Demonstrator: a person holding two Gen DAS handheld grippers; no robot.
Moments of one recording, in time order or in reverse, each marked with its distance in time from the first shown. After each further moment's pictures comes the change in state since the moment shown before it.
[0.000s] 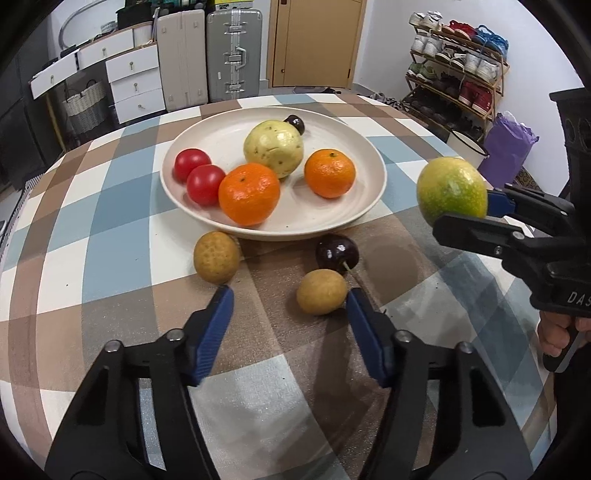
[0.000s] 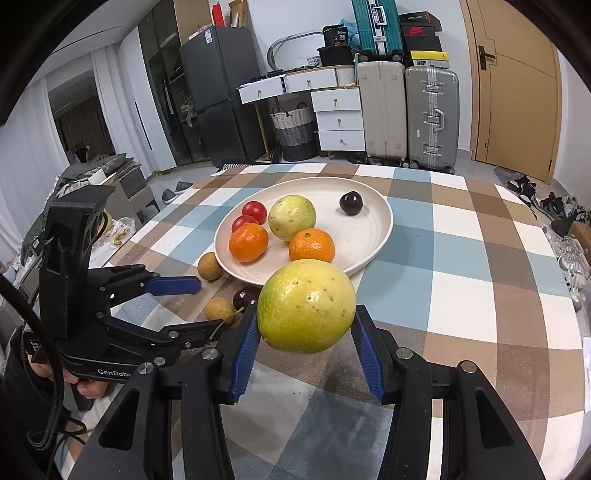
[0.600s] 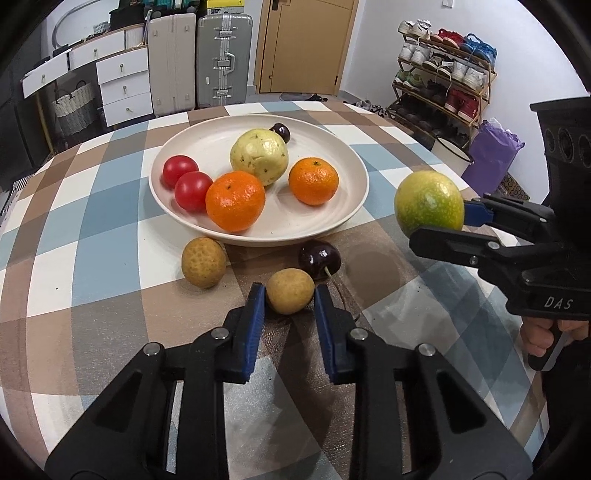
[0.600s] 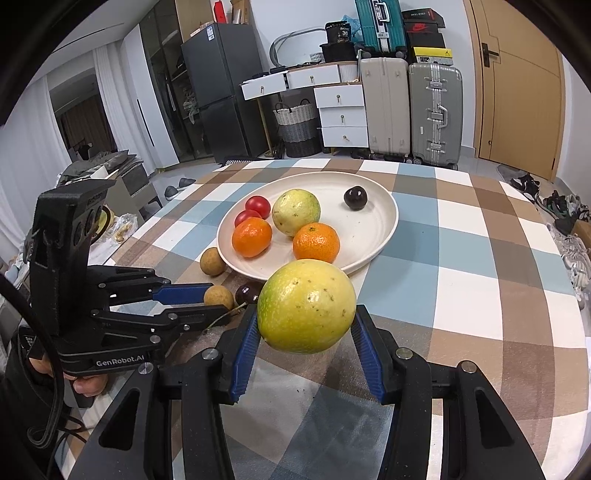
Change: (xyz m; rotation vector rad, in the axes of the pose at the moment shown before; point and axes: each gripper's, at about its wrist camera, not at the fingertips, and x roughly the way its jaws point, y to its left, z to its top) left arm -0.008 0.004 -0.002 -0.007 -0.034 -0.066; right arm 0.003 0.000 -0.001 0.003 0.010 0.015
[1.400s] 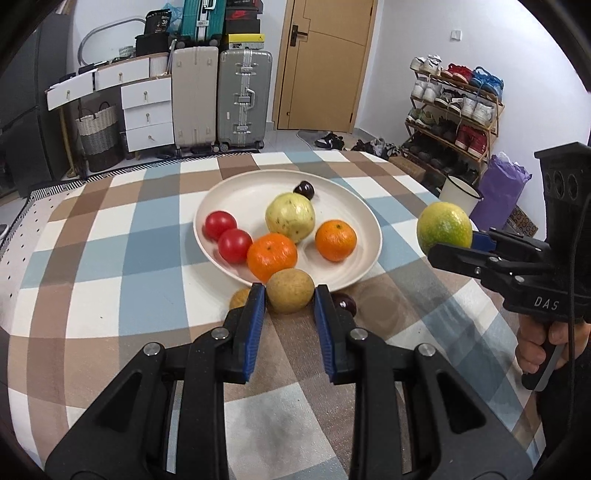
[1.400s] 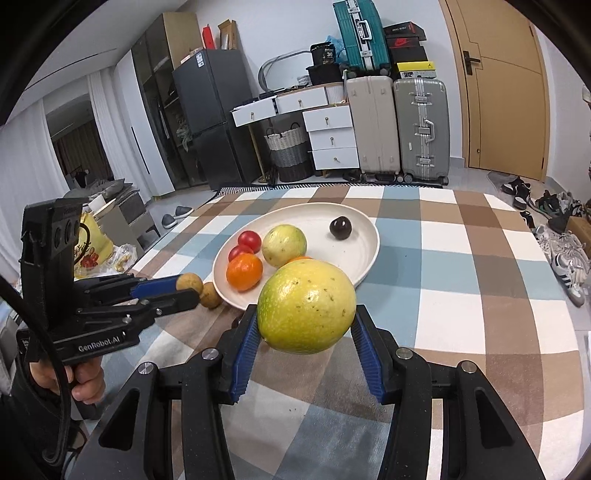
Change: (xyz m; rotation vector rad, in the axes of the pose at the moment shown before) left arm -0.047 0.013 0.015 -0.035 -0.155 0.060; right arm -0.022 -0.013 0.013 0.062 -0.105 -0.010
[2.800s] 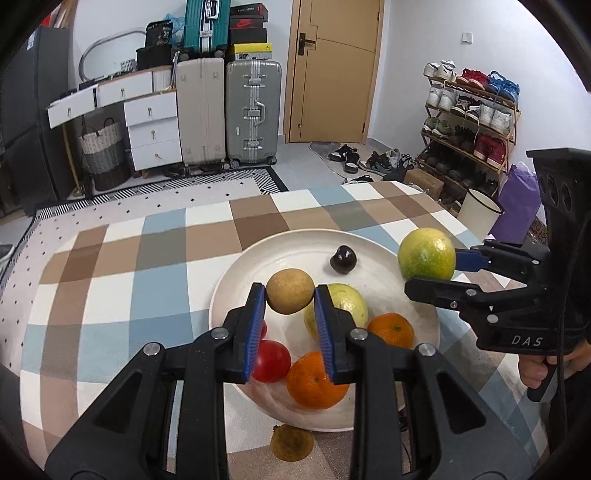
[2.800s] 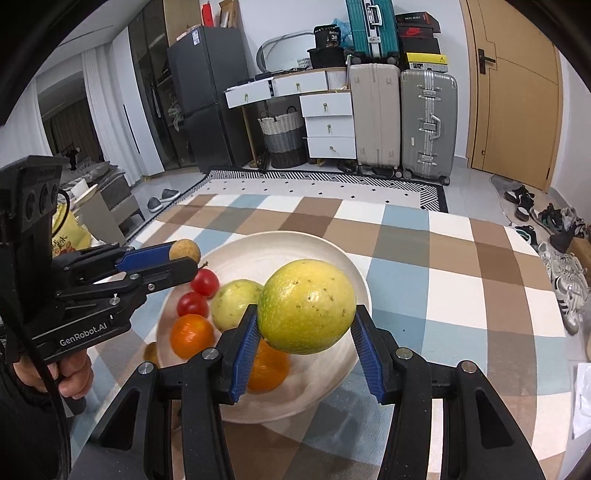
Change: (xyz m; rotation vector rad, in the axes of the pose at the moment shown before) left arm 0.077 0.026 0.085 0.015 -0.023 0.044; right arm 0.087 -0.018 0.070 -0.070 0.091 -0.048
